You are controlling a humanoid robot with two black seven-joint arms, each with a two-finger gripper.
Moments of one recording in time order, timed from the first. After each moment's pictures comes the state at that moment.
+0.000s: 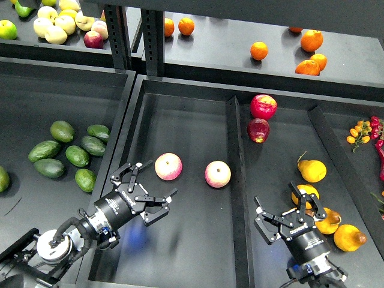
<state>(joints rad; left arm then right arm) -0.06 0.00 -1.25 -1.12 -0.17 -0.49 0.49 -0.06 0.02 1.41 1.18 0.15 0.58 -0.41</state>
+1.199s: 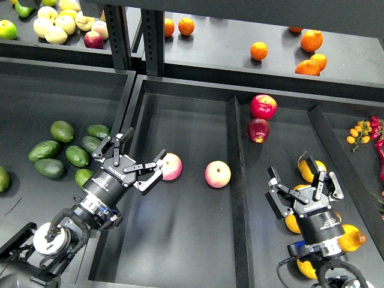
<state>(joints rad) 0.05 0.00 -1.28 -1.26 -0.26 -0.49 0.30 -0.12 0.02 1.40 1.28 0.33 0.52 -0.41</state>
